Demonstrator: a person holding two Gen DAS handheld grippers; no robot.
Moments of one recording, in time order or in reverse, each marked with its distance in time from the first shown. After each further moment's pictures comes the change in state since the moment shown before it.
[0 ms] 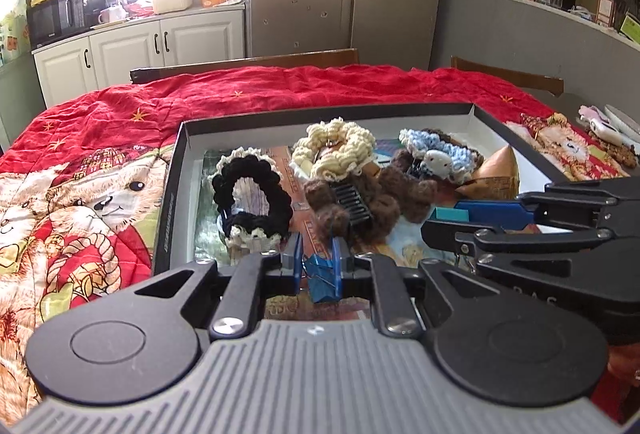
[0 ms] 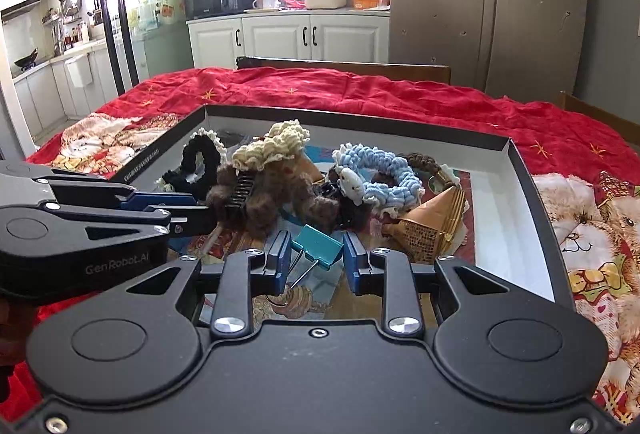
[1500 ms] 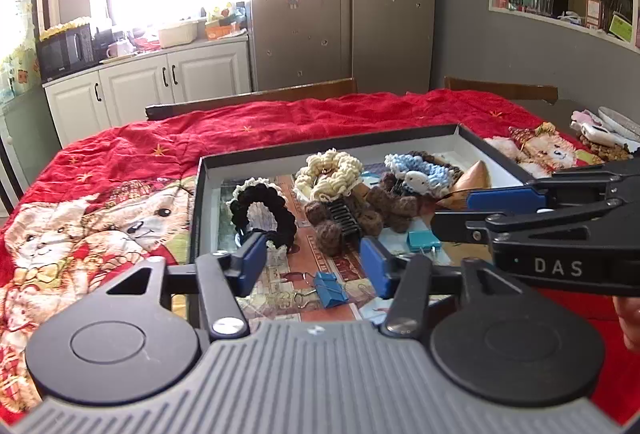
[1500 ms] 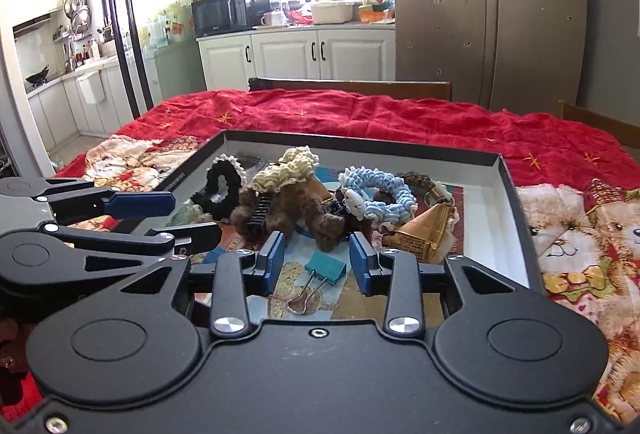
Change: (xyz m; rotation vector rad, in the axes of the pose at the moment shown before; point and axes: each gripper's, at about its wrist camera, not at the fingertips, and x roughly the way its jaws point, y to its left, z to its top) left arm -0.051 -0.011 0.000 0.047 -0.089 0.040; right arm -0.047 -0.005 0.007 0.026 -0.054 0.045
